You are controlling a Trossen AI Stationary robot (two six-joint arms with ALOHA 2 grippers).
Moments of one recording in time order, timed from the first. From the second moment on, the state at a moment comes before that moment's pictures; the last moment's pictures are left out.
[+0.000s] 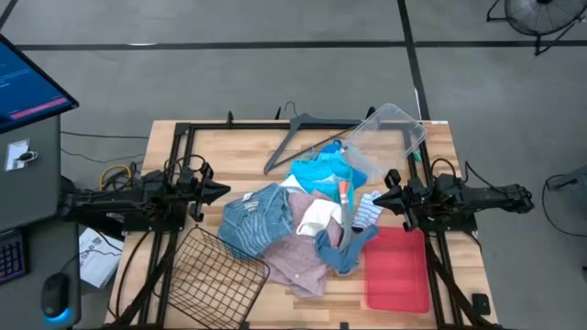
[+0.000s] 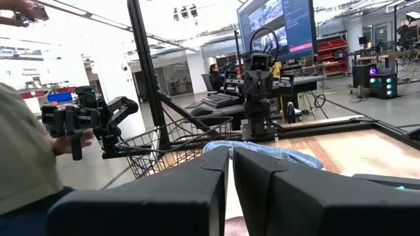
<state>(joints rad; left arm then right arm) 0.09 0.15 0.01 0.32 0.05 -0.24 0.06 0.01 0.00 0.15 -0.08 0.19</state>
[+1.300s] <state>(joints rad) 0.09 0.15 0.01 0.89 0.07 -0.23 0.07 0.01 0.00 0.29 -0.08 0.26</state>
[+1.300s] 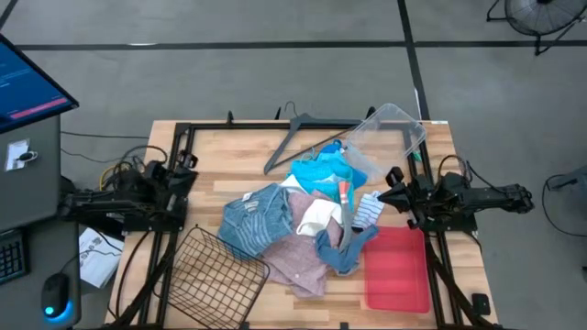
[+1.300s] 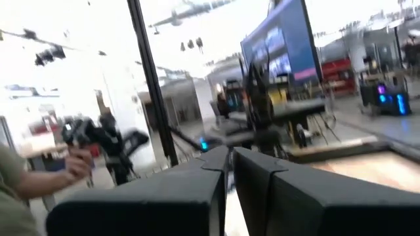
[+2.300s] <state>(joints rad) 0.09 0.20 0.03 1.00 -0.06 -0.33 0.06 0.01 0.03 0.52 -0.02 0.29</state>
